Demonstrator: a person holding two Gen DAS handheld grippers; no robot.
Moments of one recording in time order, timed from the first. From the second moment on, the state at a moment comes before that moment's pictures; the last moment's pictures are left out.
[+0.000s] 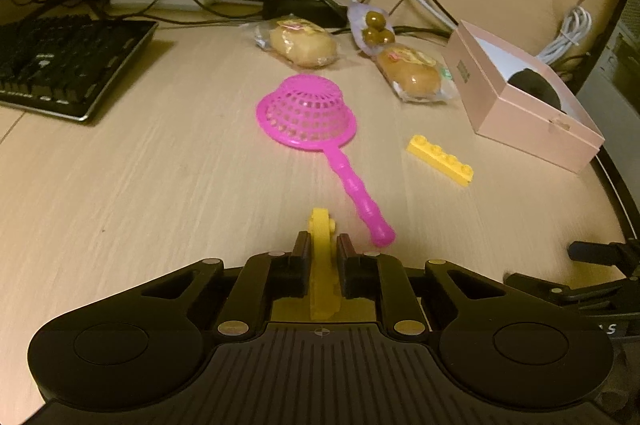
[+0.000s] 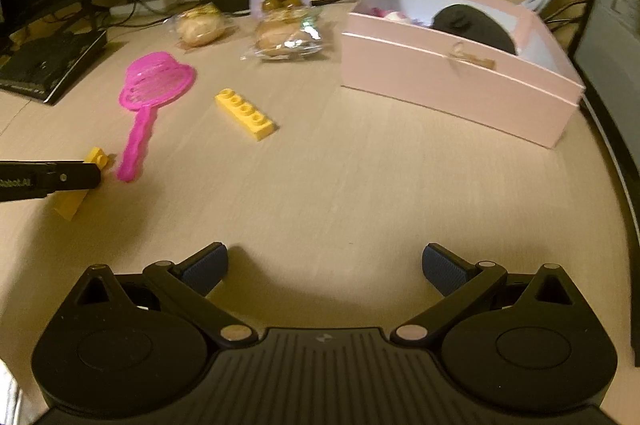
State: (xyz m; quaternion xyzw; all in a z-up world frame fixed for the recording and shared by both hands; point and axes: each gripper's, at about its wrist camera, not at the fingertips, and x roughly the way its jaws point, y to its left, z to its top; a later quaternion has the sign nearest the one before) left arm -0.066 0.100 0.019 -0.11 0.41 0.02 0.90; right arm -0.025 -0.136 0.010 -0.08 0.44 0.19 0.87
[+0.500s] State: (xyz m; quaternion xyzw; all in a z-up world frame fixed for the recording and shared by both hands) left arm -0.096 0.168 0.041 -0.17 0.40 0.03 0.90; right arm -0.015 -0.040 0.050 -0.12 0.38 0.27 0.88
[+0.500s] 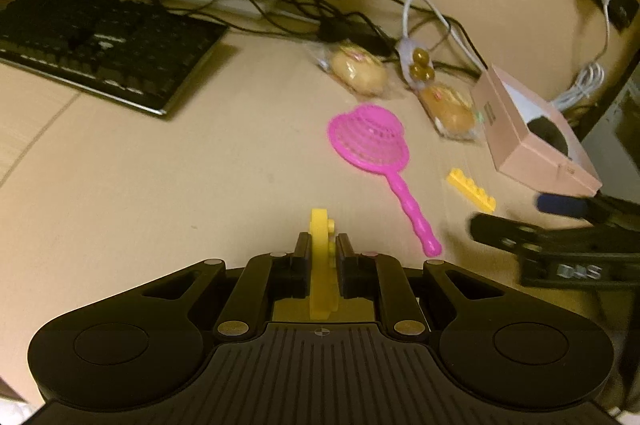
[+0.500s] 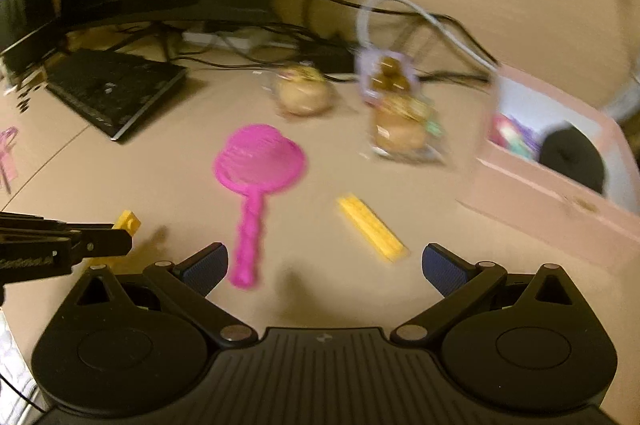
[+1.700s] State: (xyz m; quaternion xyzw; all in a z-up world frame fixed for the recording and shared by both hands) left arm -0.067 0.154 0.043 -0.21 0.42 -0.05 0.88; right arm 0.006 -0.076 0.050 -0.10 0.41 0.23 0.87
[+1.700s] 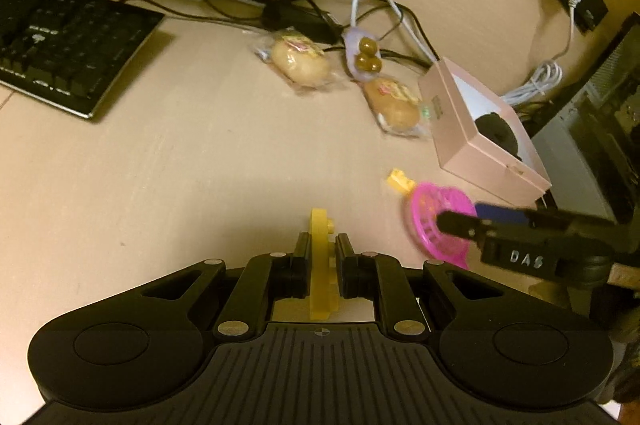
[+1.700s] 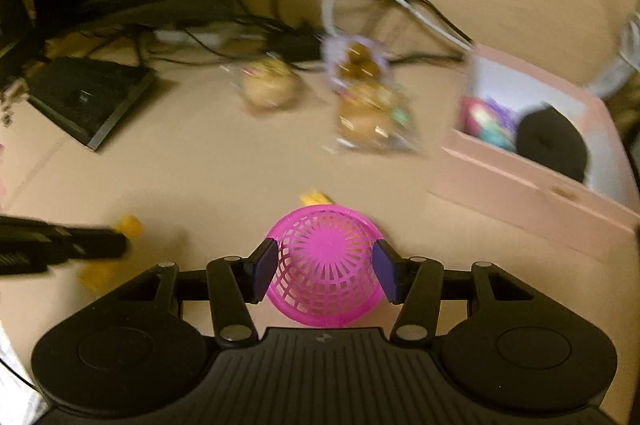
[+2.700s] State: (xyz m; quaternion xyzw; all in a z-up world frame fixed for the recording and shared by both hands) left arm -0.047 0.113 0.051 -0.18 0.43 -0.09 0.88; right arm -0.031 -0.123 0.030 -0.05 0.45 0.24 0.86
